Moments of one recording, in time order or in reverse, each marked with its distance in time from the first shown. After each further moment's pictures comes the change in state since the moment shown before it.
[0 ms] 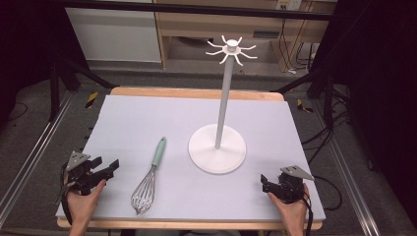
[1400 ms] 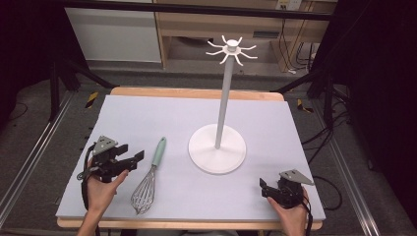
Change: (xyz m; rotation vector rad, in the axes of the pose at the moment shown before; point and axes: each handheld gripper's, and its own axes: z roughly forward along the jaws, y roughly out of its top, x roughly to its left) left arm -0.073 0.056 0.007 0.036 -0.152 0.133; right arm 0.007 -0.006 -0.010 -0.006 0.029 -0.026
